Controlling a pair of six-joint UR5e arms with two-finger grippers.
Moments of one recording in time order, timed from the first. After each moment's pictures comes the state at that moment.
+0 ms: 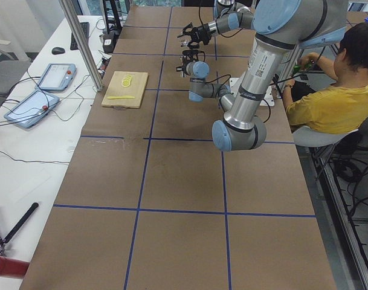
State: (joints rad) left arm -0.44 -2.13 -1.53 -2.81 -1.64 -0.15; right arm 0.16 -0.99 2.09 -1.65 0.54 0.12
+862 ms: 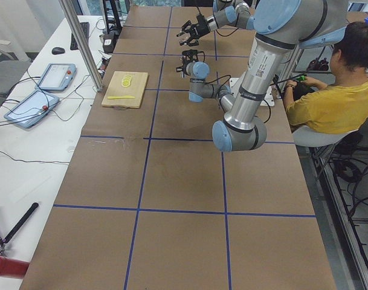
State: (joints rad) left arm -0.44 -2.13 -1.53 -2.82 -1.65 -0.18; right arm 0.21 -1.10 2.10 -1.36 0.62 0.35
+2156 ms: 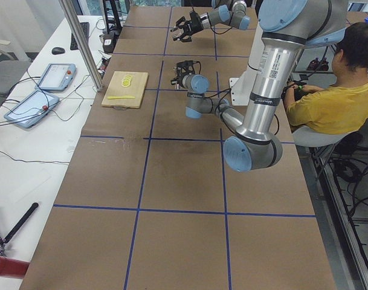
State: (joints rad) left arm -0.65 -1.72 -1.69 -3.08 -1.77 -0.30; right arm 0.28 -1.13 2.09 -1.35 0.64 0.36
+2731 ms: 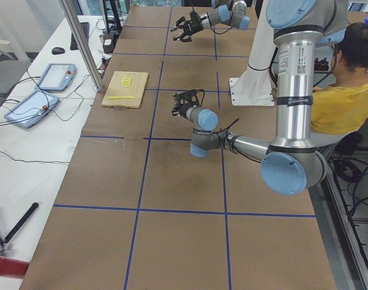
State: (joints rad) left arm -0.69 -1.50 -1.69 -3.29 -1.72 -0.43; right arm 0.28 -1.13 2.09 -1.35 0.64 0.36
